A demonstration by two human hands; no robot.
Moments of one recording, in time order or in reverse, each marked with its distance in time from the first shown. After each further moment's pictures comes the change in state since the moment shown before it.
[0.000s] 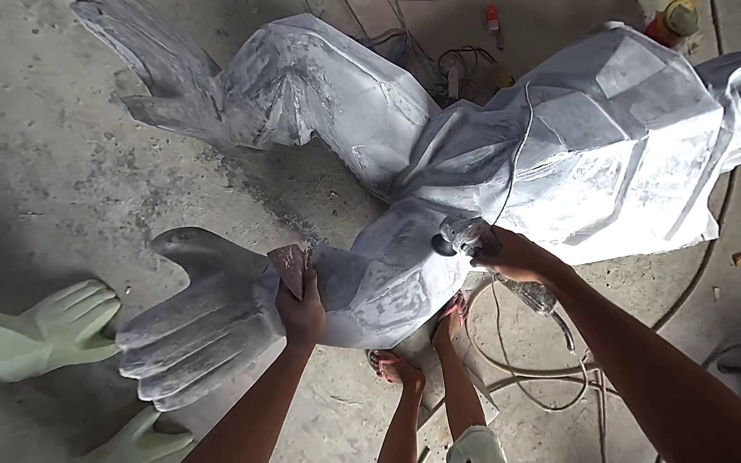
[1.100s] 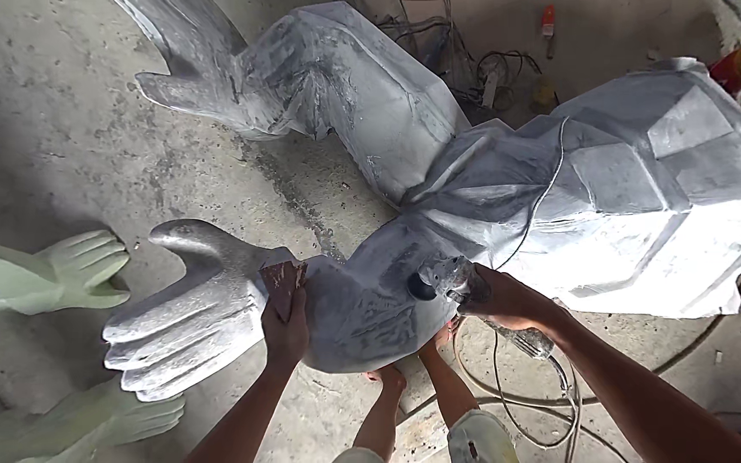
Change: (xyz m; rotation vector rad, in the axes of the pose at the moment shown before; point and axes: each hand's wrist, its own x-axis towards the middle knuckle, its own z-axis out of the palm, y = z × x) left_hand 0.000 0.005 -0.004 0.052 0.003 -0.136; right_hand 0.029 -0.024 -0.030 -0.001 -0.291 -0.130
